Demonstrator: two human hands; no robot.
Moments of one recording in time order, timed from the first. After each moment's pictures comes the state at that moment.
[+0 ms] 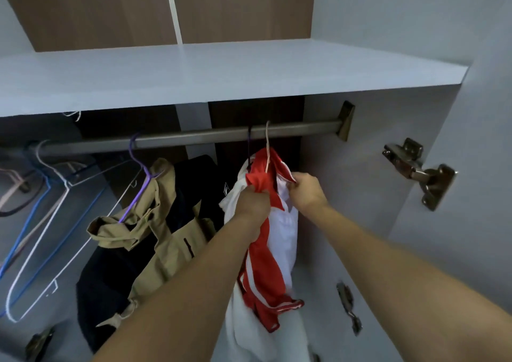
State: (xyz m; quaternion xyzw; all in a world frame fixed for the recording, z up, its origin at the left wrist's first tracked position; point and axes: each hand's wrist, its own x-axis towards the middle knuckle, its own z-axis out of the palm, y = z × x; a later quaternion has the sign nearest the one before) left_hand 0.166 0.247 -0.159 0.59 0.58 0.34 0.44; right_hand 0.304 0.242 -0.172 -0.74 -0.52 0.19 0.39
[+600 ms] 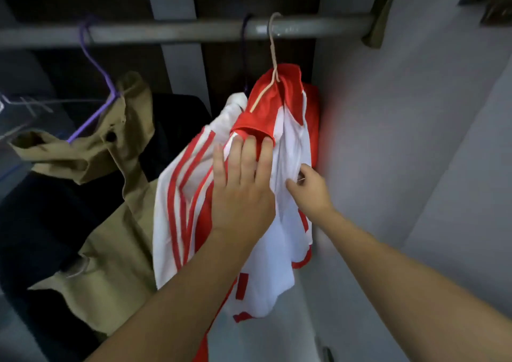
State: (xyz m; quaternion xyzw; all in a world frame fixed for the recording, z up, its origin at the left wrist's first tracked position) left_hand 0.126 0.217 -0.306 0.77 0.42 0.35 -0.32; right_hand 0.300 0.251 -0.361 -0.68 -0.51 0.14 0.50
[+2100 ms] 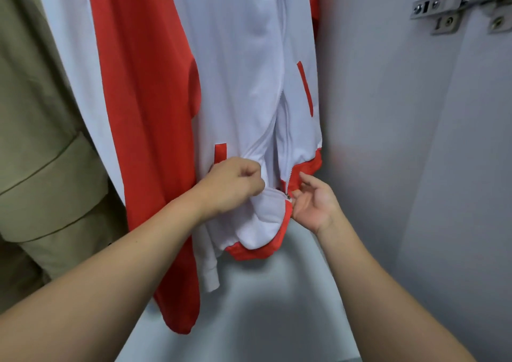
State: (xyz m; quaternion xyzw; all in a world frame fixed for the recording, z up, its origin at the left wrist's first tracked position) left_hand 0.104 0.230 -0.657 0.85 0.35 0.26 0.28; right_hand 0.296 0.226 -0.750 -0.27 -0.16 0.67 0.68
